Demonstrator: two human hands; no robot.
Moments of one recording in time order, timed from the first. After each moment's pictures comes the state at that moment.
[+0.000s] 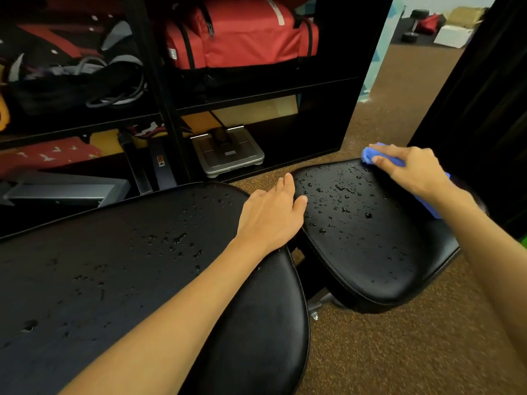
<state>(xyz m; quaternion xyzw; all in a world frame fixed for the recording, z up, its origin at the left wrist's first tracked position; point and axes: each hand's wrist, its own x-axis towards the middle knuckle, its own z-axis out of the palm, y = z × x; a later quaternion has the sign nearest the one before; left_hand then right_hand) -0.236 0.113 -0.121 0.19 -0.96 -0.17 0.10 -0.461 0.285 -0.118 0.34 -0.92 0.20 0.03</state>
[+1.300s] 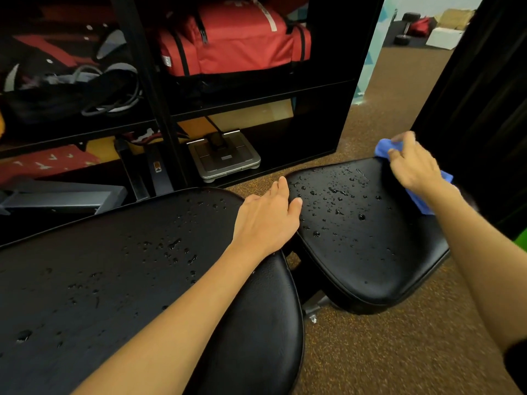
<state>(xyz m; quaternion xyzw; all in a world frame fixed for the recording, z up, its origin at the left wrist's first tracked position) -0.237 0.112 -0.123 0.18 -0.96 -0.16 0.10 -0.488 0.281 -0.129 0.21 -0.95 0.22 0.03</state>
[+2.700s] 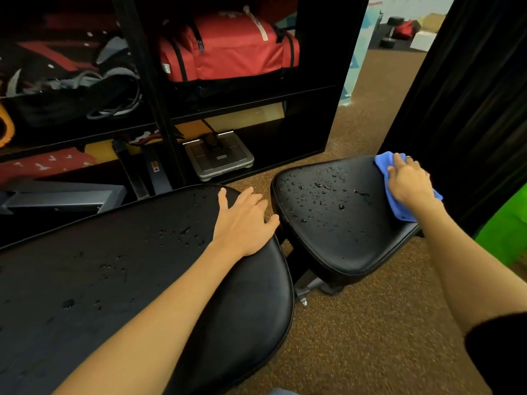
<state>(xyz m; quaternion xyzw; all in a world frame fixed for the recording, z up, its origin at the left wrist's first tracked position) -0.201 0.095 -0.138 0.16 -0.98 -0.08 0.02 -0.464 0.328 -0.137 0.17 -0.98 0.10 0.06</state>
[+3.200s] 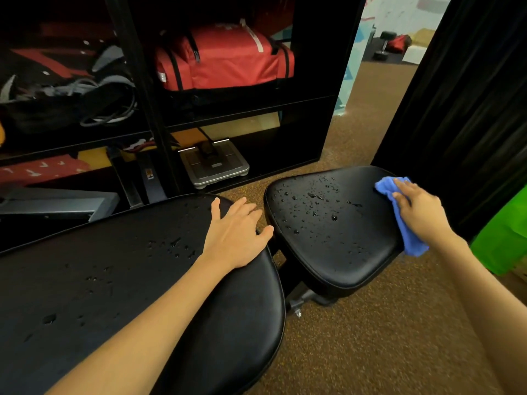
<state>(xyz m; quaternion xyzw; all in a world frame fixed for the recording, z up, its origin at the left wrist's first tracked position) -0.203 0.094 -0.140 0.16 -0.98 -0.07 0.04 -0.444 0.377 -0.139 0.23 -0.96 0.16 0.08</state>
